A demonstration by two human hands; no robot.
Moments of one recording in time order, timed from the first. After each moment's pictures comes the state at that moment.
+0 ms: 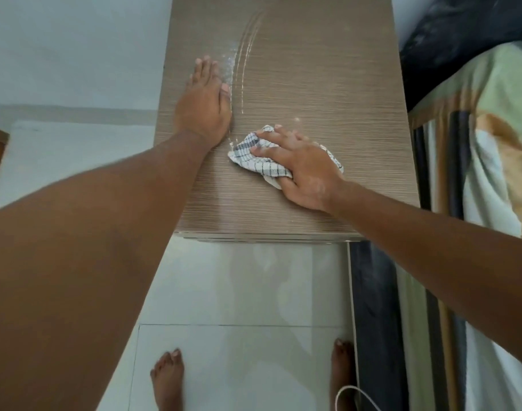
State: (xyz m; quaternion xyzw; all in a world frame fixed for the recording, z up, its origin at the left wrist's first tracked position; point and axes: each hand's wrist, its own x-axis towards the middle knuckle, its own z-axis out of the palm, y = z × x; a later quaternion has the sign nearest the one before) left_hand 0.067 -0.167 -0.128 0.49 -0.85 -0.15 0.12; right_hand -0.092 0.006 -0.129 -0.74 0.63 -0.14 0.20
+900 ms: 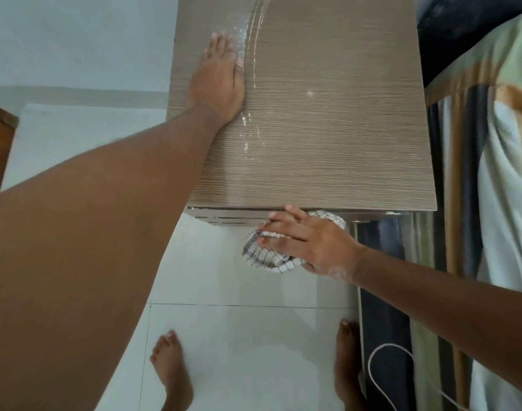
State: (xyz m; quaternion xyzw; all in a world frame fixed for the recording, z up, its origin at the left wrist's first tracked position) left_hand 0.071 -0.154 -0.115 0.47 -0.86 -0.17 0.11; right_hand -0.036 0.132 -0.141 -0.88 0.45 -0.12 0.13
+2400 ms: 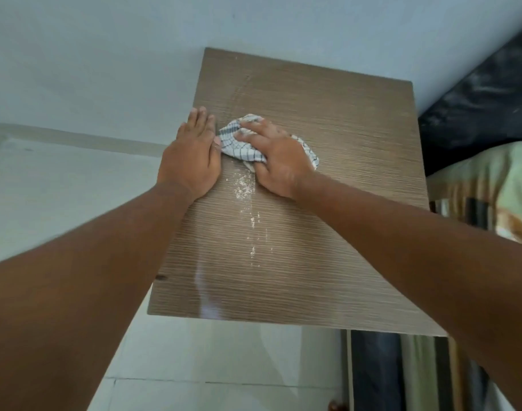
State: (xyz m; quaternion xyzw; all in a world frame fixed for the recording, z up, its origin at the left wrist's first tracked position) left_hand 0.106 -0.234 -0.132 0.49 -0.85 -0.15 0.12; right_hand -0.080 -0.173 -0.118 -0.72 0.65 -0.14 0.19
